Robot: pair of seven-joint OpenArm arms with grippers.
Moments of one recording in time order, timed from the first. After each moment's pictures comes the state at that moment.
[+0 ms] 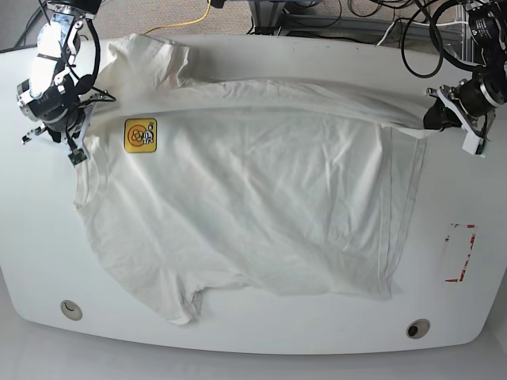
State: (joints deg) left arm 21.8 -24.0 -34.6 106.3 -54.0 -30.4 70.5; right arm -13.2 19.9 26.8 111.6 8.8 40.6 -71.6
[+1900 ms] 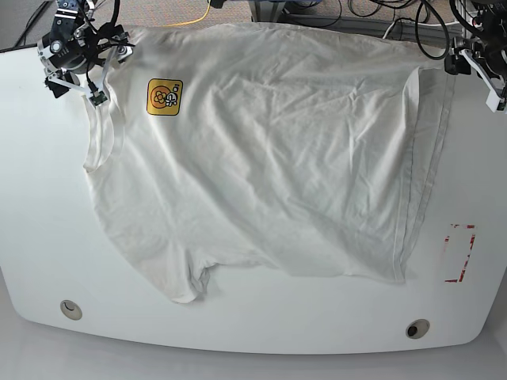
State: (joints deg) left arm 29.7 -26.2 -44.6 106.3 -46.3 -30.3 80.6; right arm -27.8 14.5 28.2 113.0 8.7 40.6 -71.5
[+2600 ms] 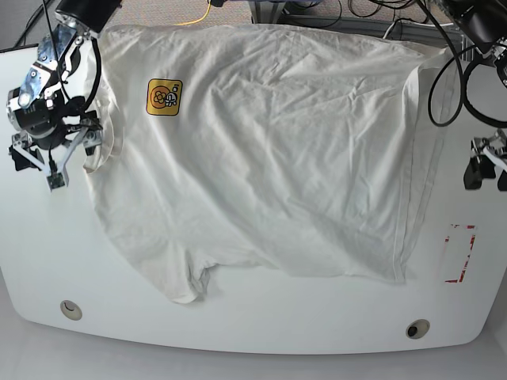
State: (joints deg) left arm -5.6 -25.3 -42.5 102.8 -45.6 -29.5 80.2; right arm -1.8 14.8 34.2 108.3 8.2 40.6 -71.5
